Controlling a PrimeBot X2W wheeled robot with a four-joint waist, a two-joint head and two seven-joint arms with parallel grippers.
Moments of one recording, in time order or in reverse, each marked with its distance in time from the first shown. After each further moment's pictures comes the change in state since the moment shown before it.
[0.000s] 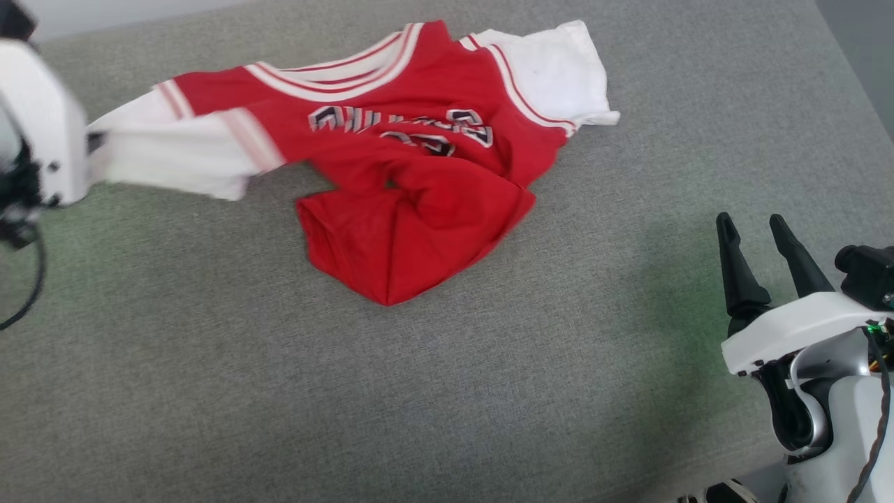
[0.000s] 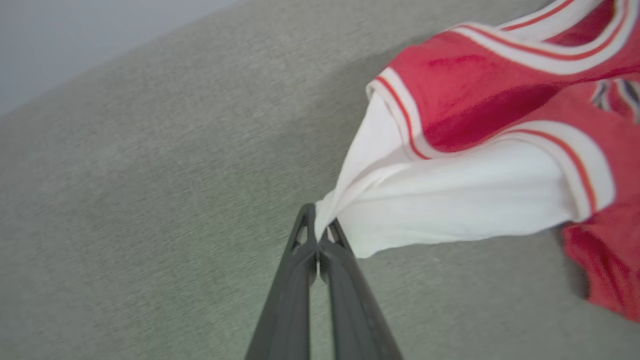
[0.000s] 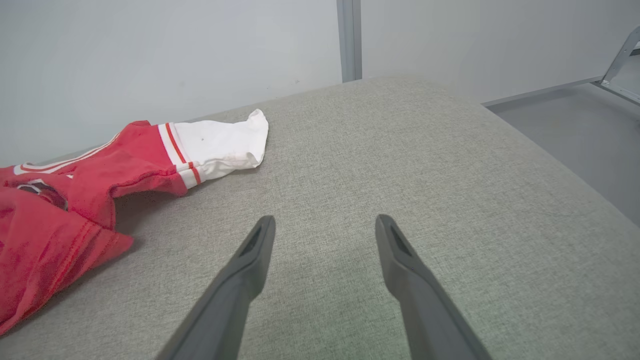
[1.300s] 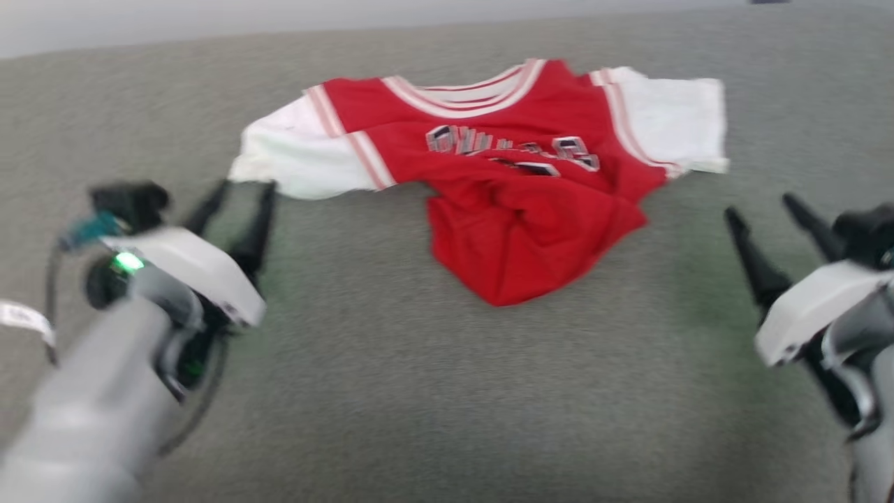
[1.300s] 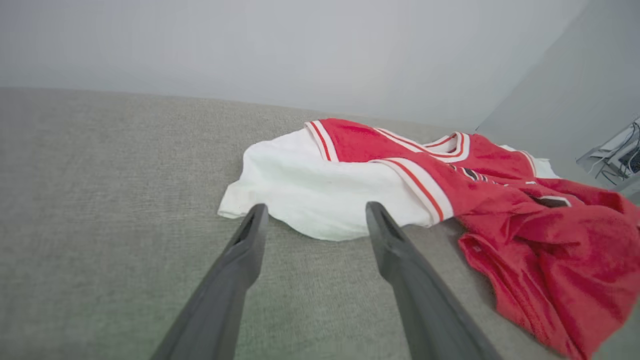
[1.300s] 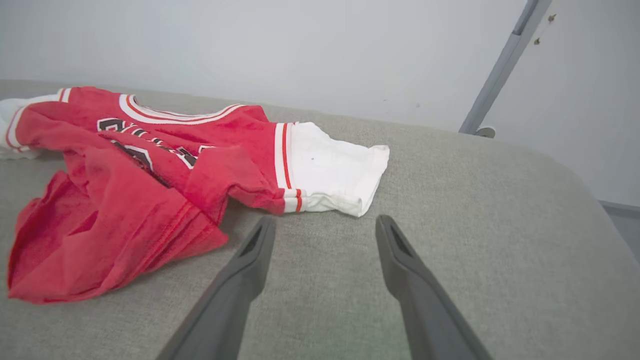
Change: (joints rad) left arm 0.405 -0.242 0.091 -0.061 -0.023 0.004 -0.891; right arm -0.044 -0.219 0.145 -0.041 -0.029 0.000 0.133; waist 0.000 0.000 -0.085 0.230
